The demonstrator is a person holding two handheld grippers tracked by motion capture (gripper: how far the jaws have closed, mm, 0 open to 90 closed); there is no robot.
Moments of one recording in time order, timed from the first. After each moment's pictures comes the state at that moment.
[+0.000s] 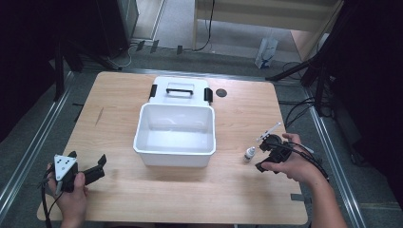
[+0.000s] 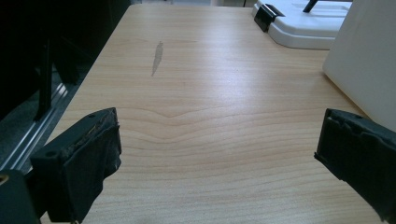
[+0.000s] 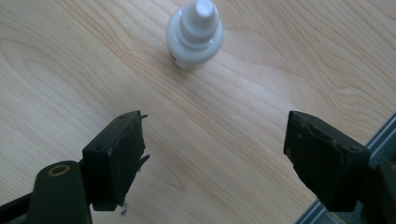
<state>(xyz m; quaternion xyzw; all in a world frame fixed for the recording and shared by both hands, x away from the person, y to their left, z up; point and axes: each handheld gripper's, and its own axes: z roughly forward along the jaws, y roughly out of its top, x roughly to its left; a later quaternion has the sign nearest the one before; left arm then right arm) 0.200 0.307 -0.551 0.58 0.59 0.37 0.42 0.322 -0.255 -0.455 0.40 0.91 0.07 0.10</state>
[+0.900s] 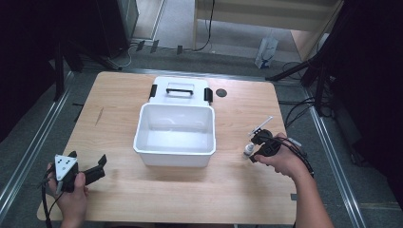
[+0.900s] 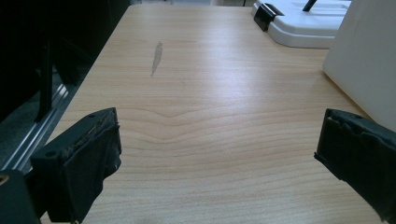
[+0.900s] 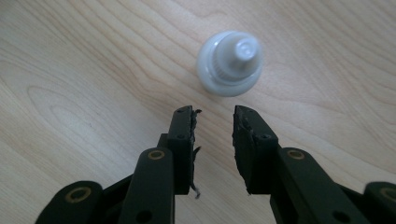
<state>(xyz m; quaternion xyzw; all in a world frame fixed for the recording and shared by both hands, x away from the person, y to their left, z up) 0.200 0.305 -0.551 0.58 0.59 0.37 0.41 0.347 -0.240 -0.469 0.42 0.90 0.09 0.04</state>
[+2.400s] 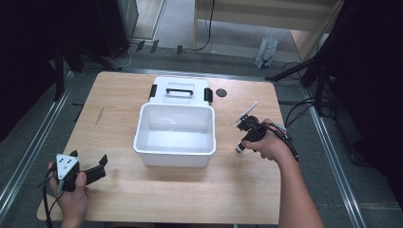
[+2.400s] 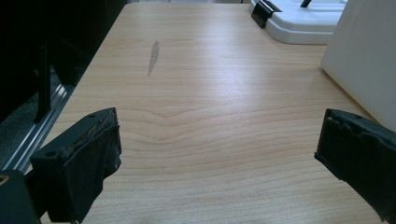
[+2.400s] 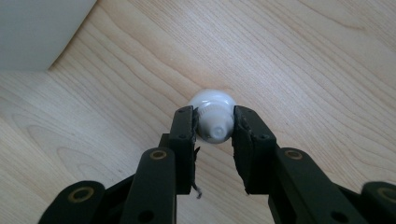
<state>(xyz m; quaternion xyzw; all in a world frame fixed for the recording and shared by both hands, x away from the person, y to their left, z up) 0.202 0.305 -0.551 0.59 0.59 0.37 0.41 0.380 -0.196 -0.454 0.42 0.90 0.09 0.04</state>
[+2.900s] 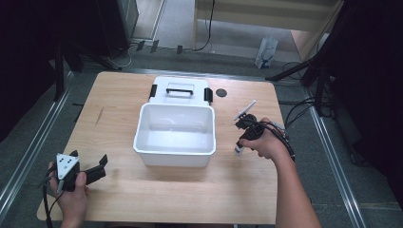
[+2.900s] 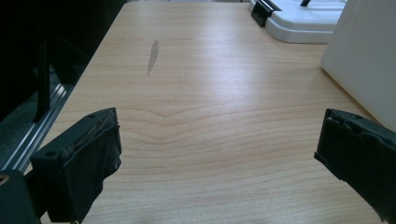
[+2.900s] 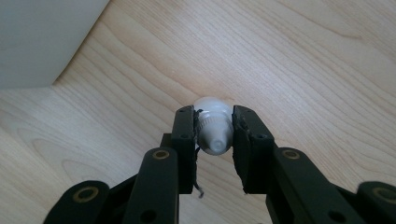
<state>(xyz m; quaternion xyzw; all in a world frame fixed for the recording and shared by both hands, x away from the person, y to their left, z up) 0.202 0.305 -0.551 0.59 0.59 0.36 0.41 0.384 -0.190 -0.453 0.42 0.90 0.09 0.04</state>
